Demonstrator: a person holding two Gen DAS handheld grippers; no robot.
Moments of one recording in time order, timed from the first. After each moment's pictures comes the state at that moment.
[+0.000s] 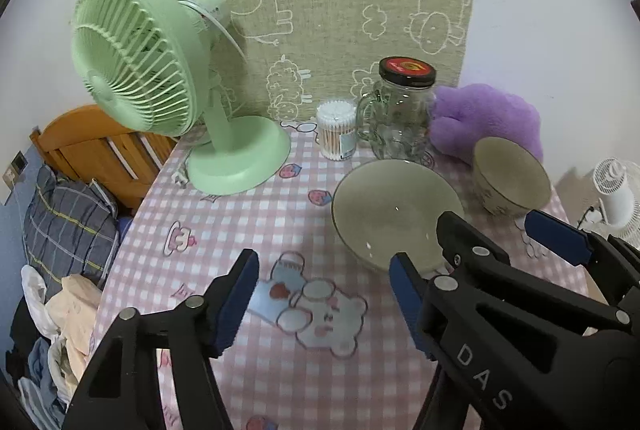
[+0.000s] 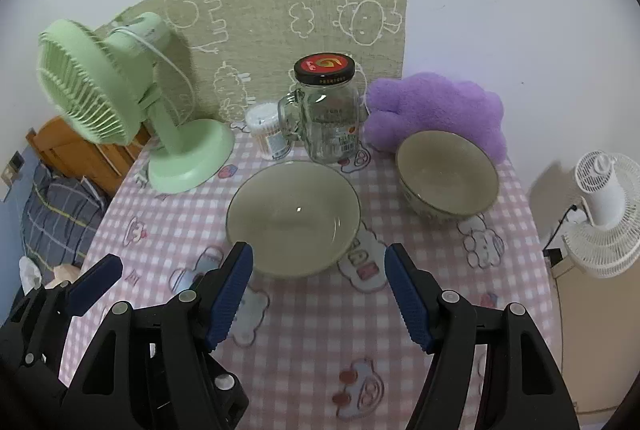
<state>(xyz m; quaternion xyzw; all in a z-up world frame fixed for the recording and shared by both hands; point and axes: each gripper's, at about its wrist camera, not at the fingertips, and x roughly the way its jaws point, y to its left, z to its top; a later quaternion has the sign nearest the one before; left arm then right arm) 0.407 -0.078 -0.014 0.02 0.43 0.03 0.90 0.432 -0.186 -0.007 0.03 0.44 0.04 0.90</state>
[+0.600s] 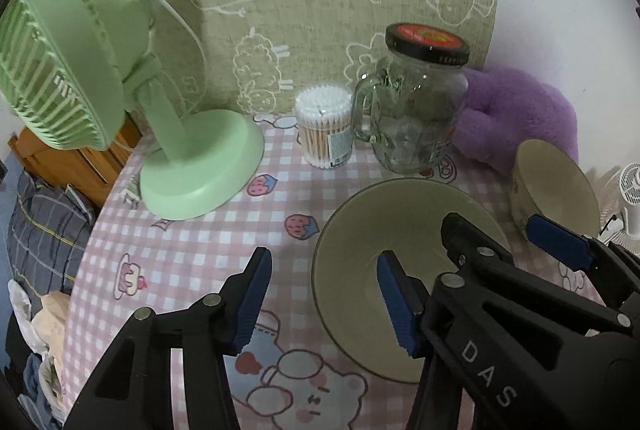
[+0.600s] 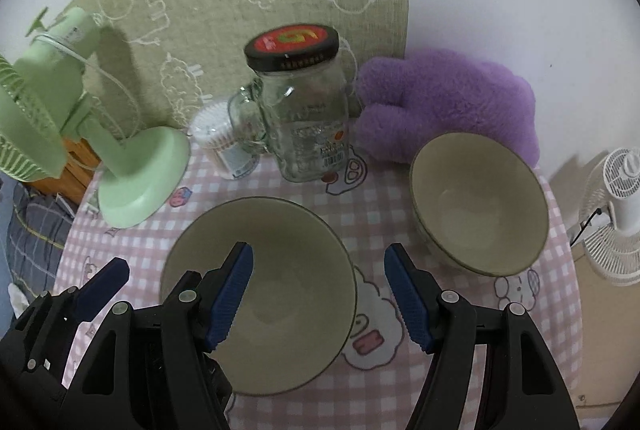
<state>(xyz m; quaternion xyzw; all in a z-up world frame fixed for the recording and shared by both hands) 0.487 -0.078 -0.065 0.02 0.46 0.01 0.89 0.517 -0.200 -0.065 0.04 0.46 0.02 0.88</state>
